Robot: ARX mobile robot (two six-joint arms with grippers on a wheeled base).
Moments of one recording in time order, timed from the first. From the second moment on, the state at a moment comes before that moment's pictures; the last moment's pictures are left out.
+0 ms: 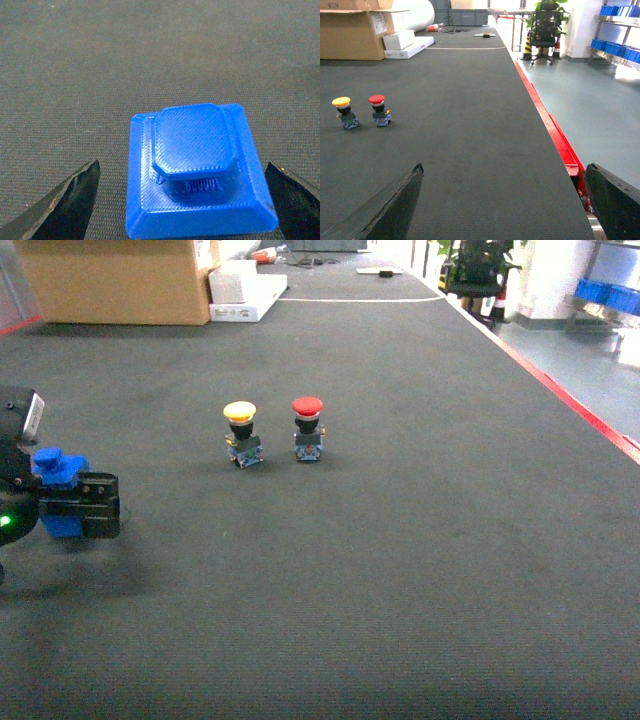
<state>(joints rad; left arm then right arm) 0.03 2.11 0.83 0.86 -0.11 0.09 0.00 0.01 0.01 0.00 0.00 0.00</state>
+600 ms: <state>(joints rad) 0.05 2.07 0.77 0.91 -0.10 0.10 0.00 0.01 0.01 -0.01 0.00 0.00</state>
